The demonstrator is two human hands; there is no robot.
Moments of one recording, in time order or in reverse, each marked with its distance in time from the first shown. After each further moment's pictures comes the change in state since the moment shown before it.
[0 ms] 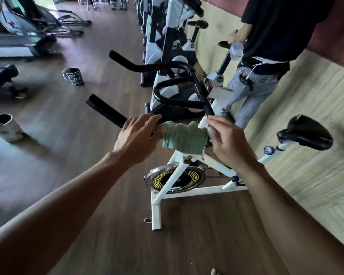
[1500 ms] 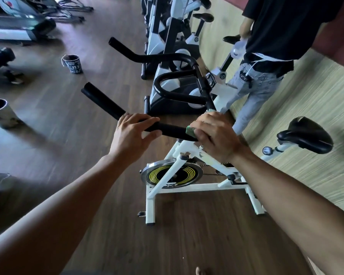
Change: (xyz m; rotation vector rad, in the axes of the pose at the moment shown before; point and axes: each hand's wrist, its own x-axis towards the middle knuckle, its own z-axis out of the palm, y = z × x) left_hand -0.011 -0.016 0.026 -0.176 0.207 -0.034; right_hand 0.029 0.031 0.027 -0.178 -0.060 -0.482
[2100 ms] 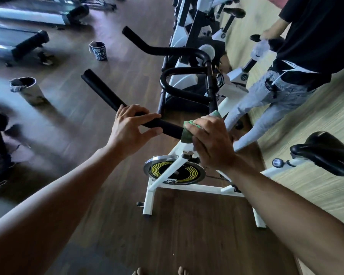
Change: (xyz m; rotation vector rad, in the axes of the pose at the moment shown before) left_hand -0.001 0.020 0.010 0.049 0.020 -0.129; right_hand -0.018 0.015 0.014 0.075 0.095 -0.144
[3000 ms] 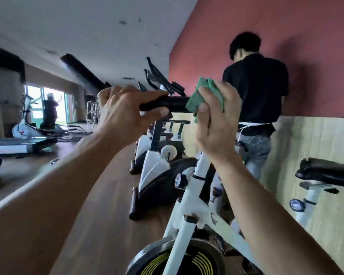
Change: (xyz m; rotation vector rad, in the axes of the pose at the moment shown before) left_hand 0.002 -0.040 0.052 0.043 0.491 0.461; right_hand 0.004 -0.005 0.107 -0.404 1.025 -0.070
